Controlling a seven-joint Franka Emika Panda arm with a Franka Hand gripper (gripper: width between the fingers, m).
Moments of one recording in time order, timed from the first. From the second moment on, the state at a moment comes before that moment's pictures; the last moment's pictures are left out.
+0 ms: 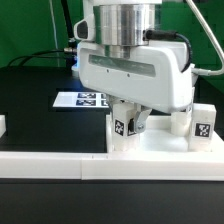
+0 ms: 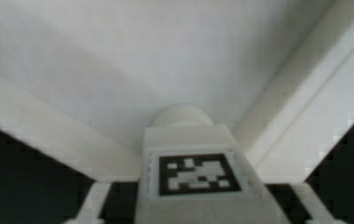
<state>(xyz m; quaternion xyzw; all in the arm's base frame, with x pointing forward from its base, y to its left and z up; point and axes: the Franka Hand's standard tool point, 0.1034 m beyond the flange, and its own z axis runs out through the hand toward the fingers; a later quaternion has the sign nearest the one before) 0.623 0.009 0.059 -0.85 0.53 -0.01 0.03</state>
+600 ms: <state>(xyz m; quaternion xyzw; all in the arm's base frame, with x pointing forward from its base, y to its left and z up) 0.628 0.008 0.059 -0.61 0.79 0.03 0.03</state>
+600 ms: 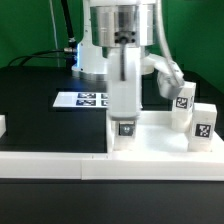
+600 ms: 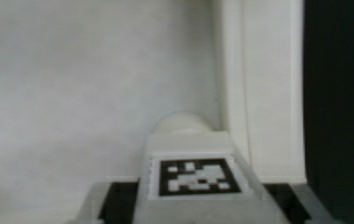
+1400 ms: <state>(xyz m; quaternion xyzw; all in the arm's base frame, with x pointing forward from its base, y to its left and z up) 0.624 0.002 0.059 -0.46 0.89 0.06 0.02</state>
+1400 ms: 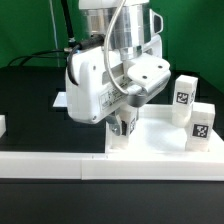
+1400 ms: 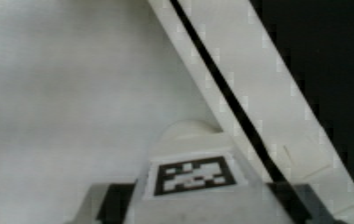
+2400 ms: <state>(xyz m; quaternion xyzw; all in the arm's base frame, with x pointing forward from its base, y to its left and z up) 0.630 0.021 0.104 -0.48 0.87 0.06 0.05</state>
